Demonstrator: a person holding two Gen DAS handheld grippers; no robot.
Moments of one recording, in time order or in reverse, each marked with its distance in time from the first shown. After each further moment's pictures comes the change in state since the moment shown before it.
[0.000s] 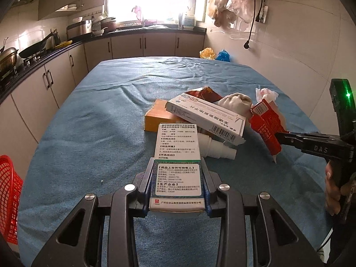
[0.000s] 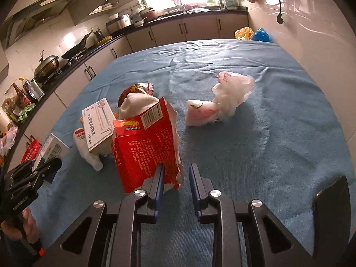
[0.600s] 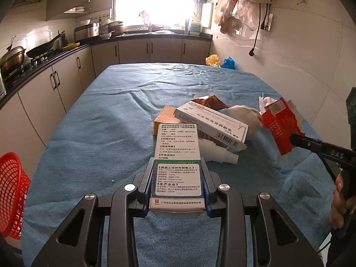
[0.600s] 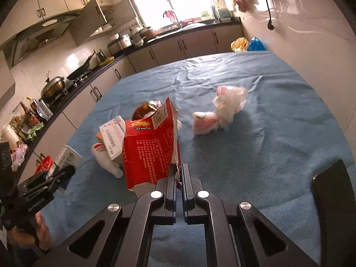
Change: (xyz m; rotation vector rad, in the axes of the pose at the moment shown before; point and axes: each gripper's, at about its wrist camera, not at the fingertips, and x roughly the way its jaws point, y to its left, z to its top) left arm -0.019 0.005 -0.001 -0.029 -0.039 0.028; right arm -0.039 0.009 -0.011 0.066 -0.130 0.044
